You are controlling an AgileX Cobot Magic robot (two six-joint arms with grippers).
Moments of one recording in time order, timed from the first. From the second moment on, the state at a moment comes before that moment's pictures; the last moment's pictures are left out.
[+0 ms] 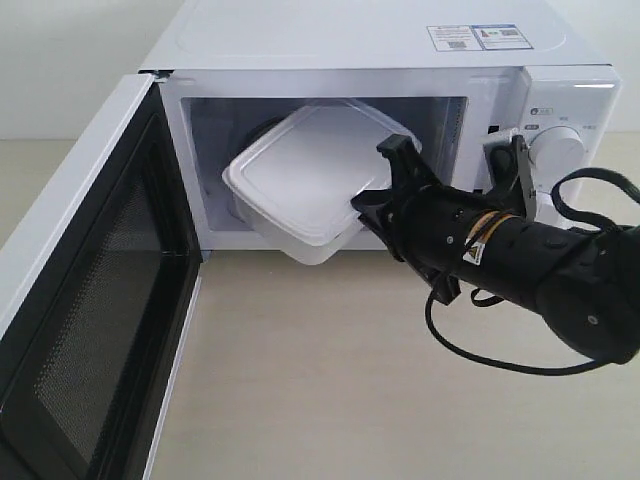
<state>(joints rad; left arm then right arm) -0.07 0.00 0.00 0.02 0.31 0.05 0.53 1.72 -0.63 -0.17 -0.71 1.45</state>
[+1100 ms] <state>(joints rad) -0.07 0.00 0.00 0.02 0.31 0.05 0.58 1.88 -1.02 0.33 -0.40 1.16</state>
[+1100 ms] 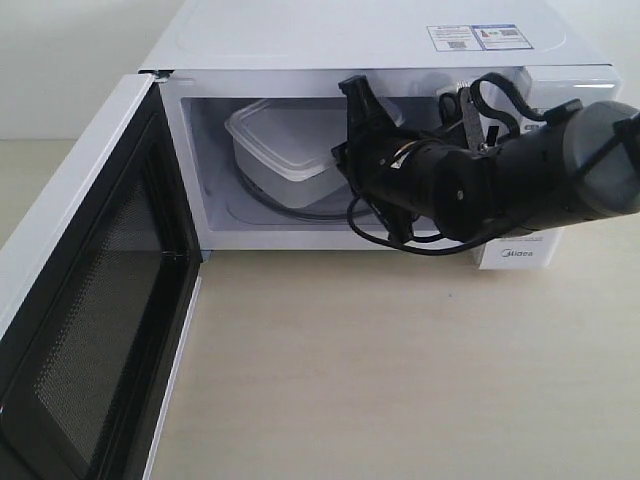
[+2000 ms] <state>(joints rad) -0.07 0.00 0.00 0.02 0.31 0.05 0.58 1.88 -1.02 0.37 -0.42 0.96</state>
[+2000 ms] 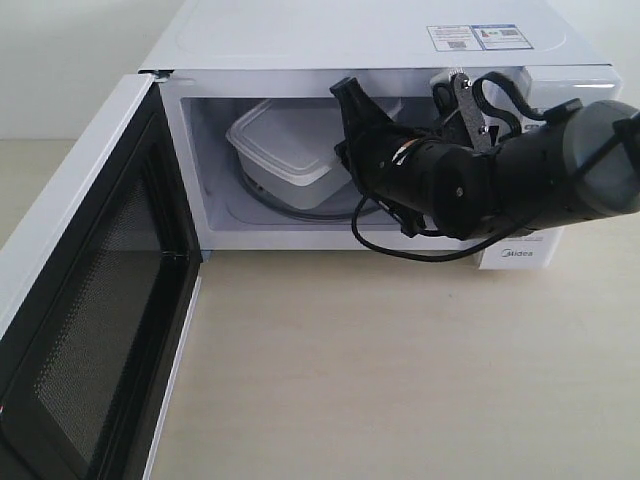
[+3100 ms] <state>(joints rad) -0.07 0.00 0.00 0.02 0.31 0.05 0.58 1.75 -1.02 0.32 -0.17 0.71</state>
